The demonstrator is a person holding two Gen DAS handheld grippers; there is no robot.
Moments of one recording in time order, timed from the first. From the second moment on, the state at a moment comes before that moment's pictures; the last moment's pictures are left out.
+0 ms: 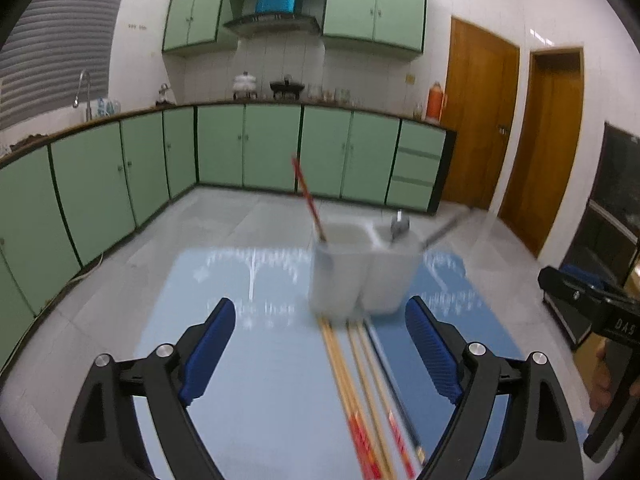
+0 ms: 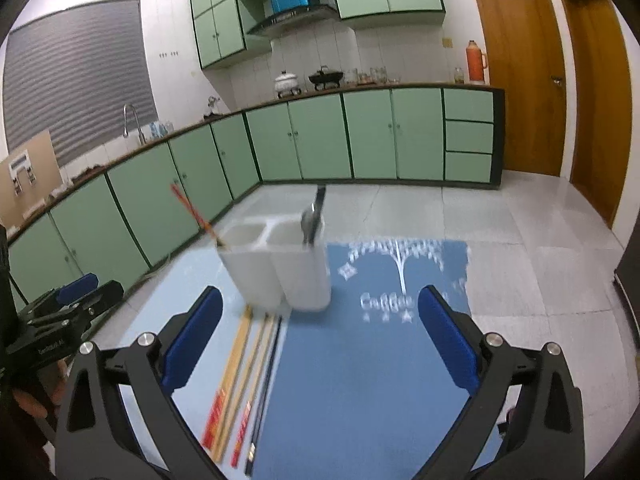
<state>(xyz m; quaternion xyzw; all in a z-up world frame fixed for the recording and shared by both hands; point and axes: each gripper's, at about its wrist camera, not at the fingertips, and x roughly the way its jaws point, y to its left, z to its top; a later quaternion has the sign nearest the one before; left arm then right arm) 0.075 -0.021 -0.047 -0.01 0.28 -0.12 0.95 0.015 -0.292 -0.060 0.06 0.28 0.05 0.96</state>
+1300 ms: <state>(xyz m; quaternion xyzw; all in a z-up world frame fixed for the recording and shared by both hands) 0.015 -0.003 -0.168 0.00 0.38 -0.10 0.92 -0.052 -0.201 -0.201 0.00 0.37 0.06 0.93</state>
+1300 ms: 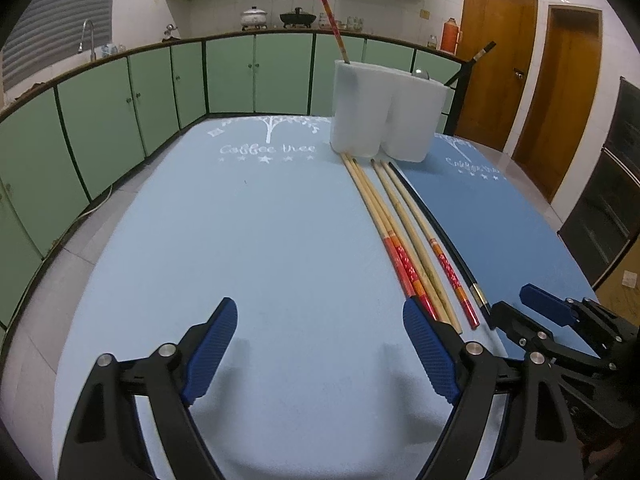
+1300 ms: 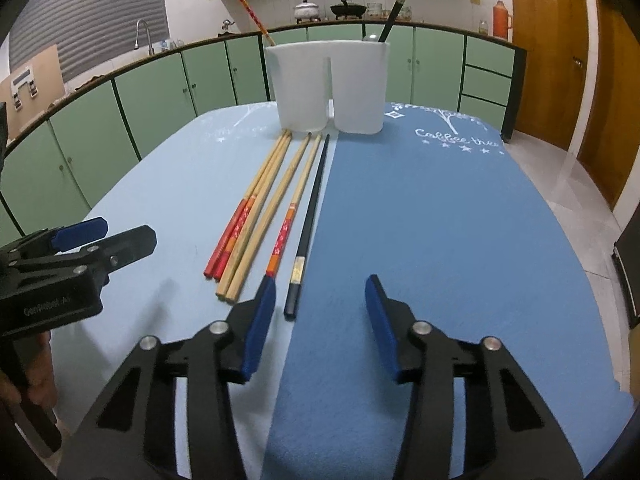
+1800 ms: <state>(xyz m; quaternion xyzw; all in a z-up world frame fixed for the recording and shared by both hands) 0.016 -0.016 -0.172 0.00 0.40 -0.12 0.91 -0.044 -0.203 -0.208 0.00 0.40 0.07 0.92</state>
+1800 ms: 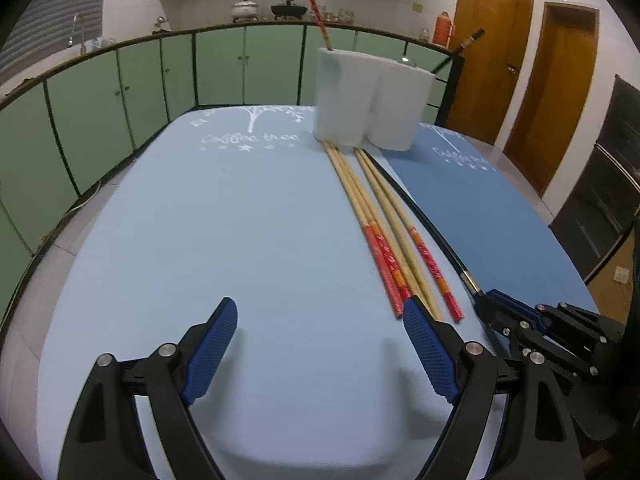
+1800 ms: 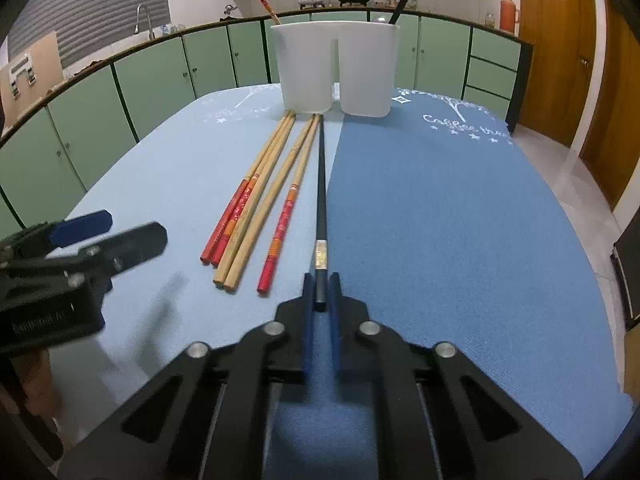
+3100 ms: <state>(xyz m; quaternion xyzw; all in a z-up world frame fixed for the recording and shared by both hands) 0.021 -0.040 -0.185 0.00 0.41 -0.07 0.91 -0.040 -0.245 -0.209 0.04 0.40 0.02 0.92</state>
